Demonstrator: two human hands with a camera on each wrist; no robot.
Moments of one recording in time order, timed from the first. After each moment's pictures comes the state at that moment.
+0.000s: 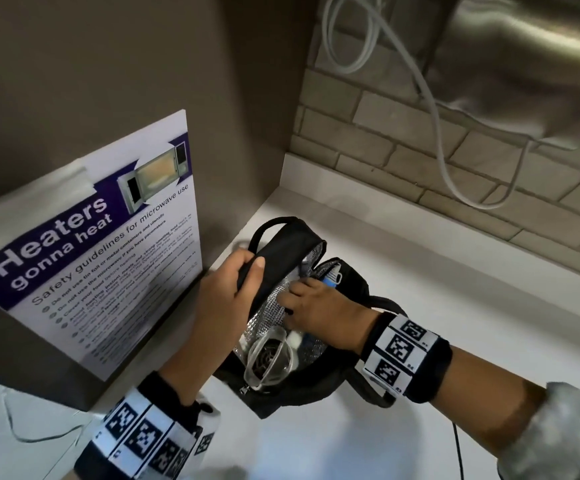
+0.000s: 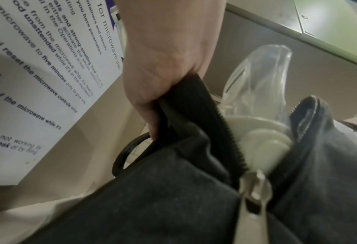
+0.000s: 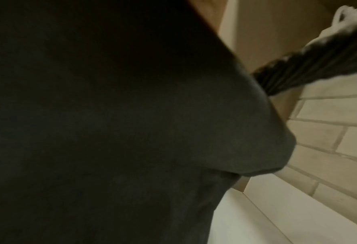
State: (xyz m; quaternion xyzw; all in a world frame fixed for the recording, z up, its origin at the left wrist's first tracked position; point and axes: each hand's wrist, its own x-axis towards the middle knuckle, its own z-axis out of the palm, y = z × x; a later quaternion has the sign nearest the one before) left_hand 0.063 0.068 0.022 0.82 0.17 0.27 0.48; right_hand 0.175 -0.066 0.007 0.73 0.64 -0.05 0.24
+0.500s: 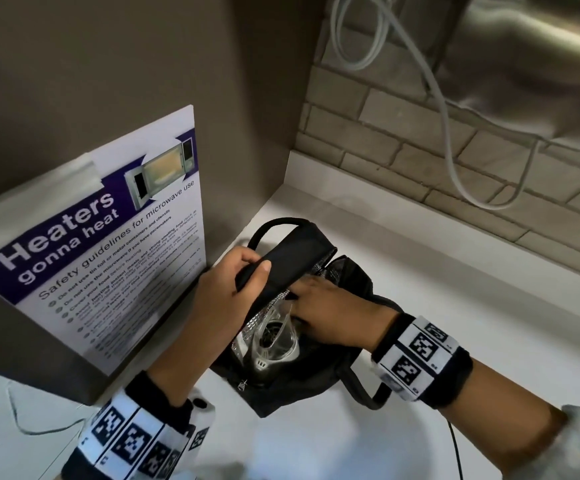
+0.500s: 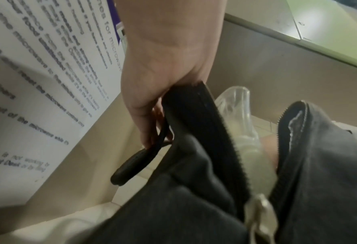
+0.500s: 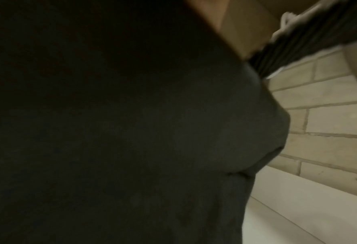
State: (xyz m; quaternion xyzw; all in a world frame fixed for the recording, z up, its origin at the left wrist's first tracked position) left_hand 0.055 0.074 0.031 0.80 0.20 0.21 0.53; right_hand 0.170 -0.069 0.021 0.78 0.61 -0.15 0.07
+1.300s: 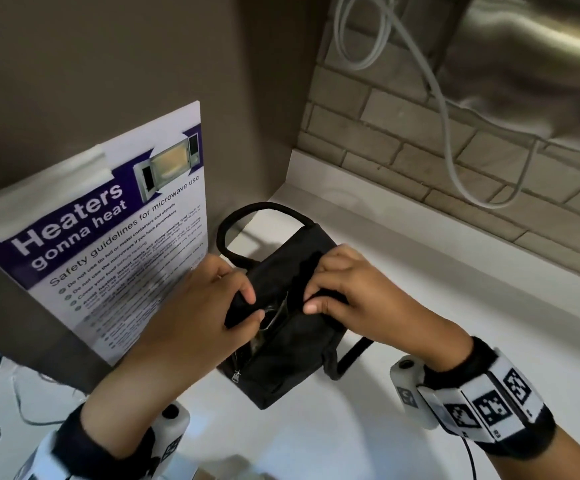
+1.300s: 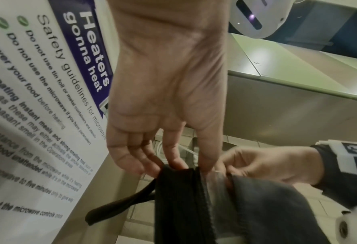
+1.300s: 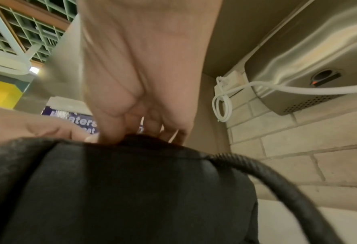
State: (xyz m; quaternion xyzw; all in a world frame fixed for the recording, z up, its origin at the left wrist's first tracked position) left_hand 0.002 0.087 0.052 0.94 0.11 0.10 0.31; right_hand 0.155 -0.102 0.077 0.78 0.58 -0.06 -0.22
